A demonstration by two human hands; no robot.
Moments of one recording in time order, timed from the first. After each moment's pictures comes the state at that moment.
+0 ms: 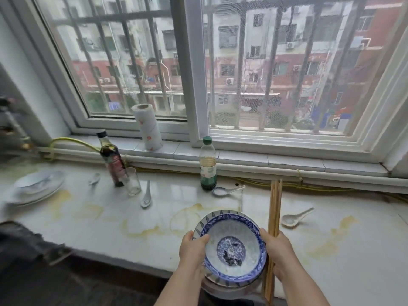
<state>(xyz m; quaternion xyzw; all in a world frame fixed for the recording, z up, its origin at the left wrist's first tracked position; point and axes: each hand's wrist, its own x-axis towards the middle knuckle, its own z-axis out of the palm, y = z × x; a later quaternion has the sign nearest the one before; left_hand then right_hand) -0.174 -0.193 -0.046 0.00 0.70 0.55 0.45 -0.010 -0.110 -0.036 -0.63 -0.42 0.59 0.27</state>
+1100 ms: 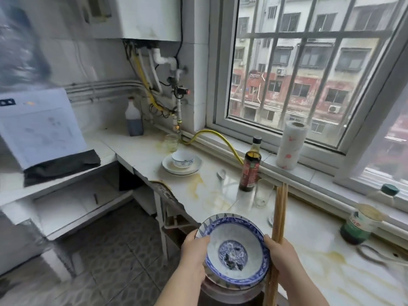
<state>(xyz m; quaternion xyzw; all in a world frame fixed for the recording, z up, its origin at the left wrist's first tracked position) -0.420 -0.409 -0.009 -0.14 0.64 0.69 0.32 -0.316 -0.258 -0.005 -0.49 -0.60 0.62 0.13</state>
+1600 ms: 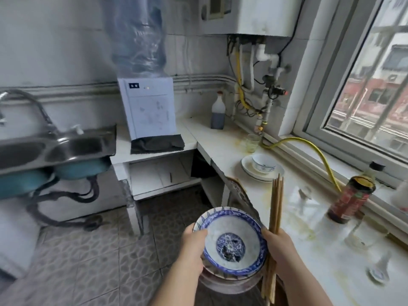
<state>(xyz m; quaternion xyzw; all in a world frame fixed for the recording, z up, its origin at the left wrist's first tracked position) -0.488 -0.566 0.000 -0.27 0.61 0.73 0.16 -0.457 -0.388 0.004 -0.34 -0.72 0.61 0.00</state>
